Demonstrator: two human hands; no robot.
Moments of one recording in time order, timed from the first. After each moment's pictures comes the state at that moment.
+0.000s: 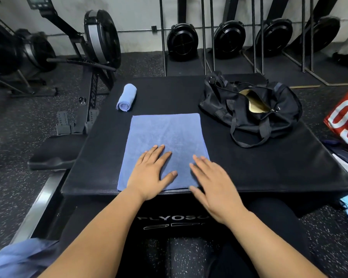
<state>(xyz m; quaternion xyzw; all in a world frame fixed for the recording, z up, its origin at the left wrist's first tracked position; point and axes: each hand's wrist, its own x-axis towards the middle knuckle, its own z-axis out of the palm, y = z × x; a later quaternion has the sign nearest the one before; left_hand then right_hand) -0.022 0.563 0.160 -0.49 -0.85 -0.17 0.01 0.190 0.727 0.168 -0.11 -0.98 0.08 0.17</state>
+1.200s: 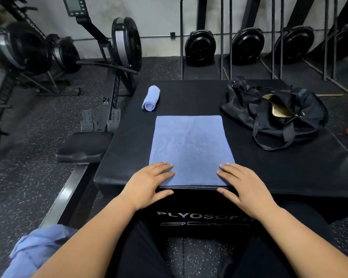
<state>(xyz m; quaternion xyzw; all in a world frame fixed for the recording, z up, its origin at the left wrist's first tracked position) -0.046 0.462 0.160 -0.61 -0.77 -0.16 0.08 0.196 0.751 0.155 -0.06 -0.98 0.05 0.17</state>
